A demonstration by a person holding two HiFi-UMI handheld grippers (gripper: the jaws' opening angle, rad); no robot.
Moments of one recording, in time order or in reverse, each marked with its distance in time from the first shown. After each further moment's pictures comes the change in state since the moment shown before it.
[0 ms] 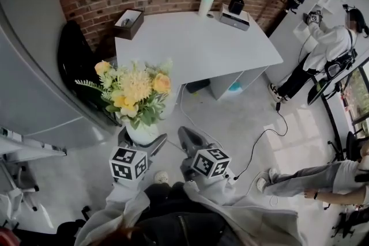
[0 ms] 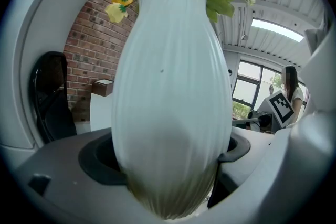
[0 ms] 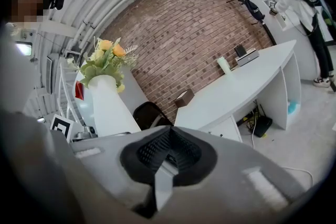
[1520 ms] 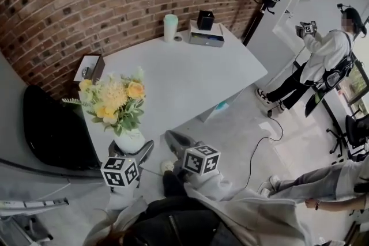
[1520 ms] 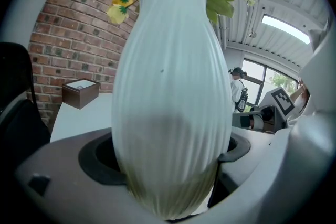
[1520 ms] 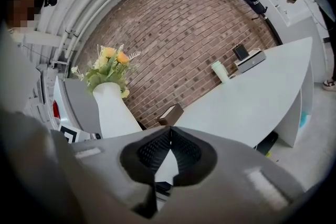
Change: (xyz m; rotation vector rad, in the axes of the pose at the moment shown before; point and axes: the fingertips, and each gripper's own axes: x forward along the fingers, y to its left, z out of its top) left arm 0.235 0.071 0.108 -0.004 0.044 -0.046; right arm 0.148 -0.153 0.156 0.048 -0.030 -0.017
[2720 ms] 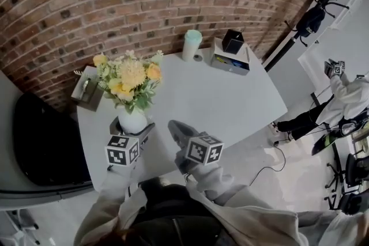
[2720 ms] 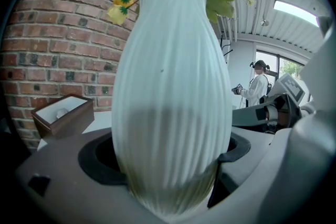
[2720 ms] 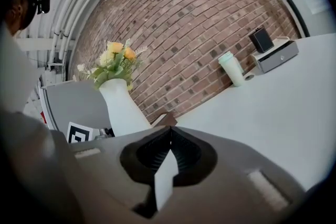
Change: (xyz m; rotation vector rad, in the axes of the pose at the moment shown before) left arm 0.201 0.137 0.111 0.072 -0.014 0.110; right arm 0.192 -0.113 0.118 -0.022 0.091 0.083
